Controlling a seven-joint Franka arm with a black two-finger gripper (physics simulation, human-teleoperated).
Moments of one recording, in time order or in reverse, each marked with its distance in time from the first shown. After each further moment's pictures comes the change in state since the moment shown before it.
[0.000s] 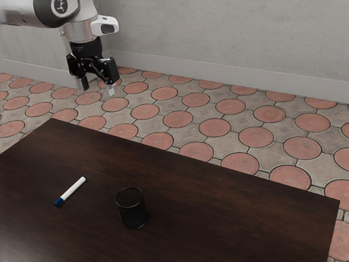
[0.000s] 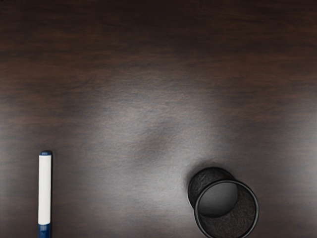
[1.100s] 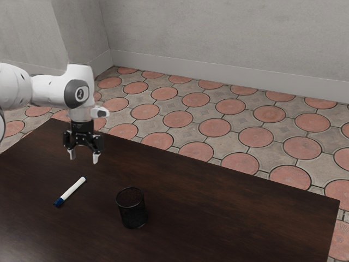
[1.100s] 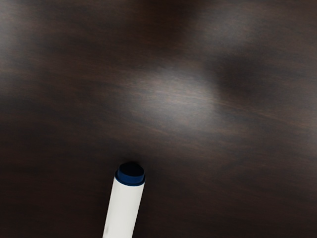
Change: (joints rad) arm 0.279 0.464 -0.011 -0.126 0.059 0.247 0.043
